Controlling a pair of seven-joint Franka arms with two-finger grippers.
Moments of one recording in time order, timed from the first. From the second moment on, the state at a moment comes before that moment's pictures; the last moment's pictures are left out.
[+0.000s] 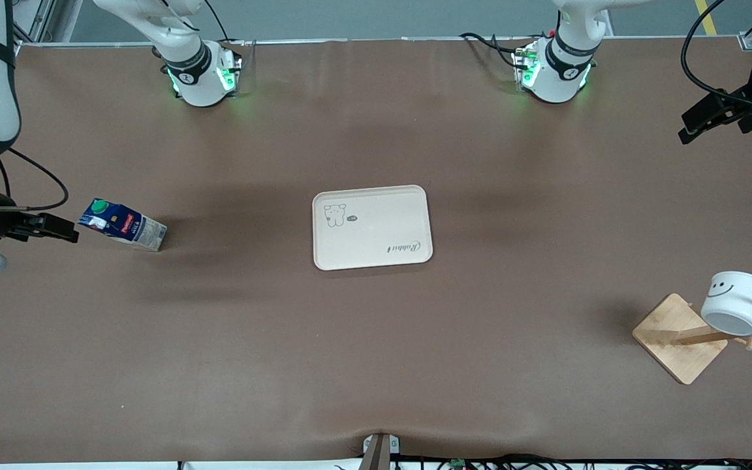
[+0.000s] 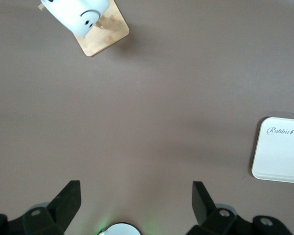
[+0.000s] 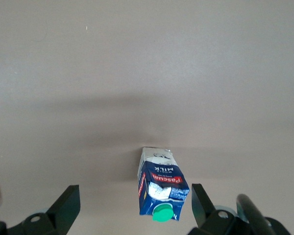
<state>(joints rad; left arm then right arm) 0.08 -0.11 -0.13 -1.59 0.00 1.46 -0.22 -0.08 0.19 -0.04 -1.60 0.00 1.73 -0.07</state>
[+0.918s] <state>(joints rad) 0.08 -0.12 -0.13 -1.59 0.00 1.46 -0.22 -0.09 -0.01 -0.04 -1.58 0.01 1.57 -0.06</state>
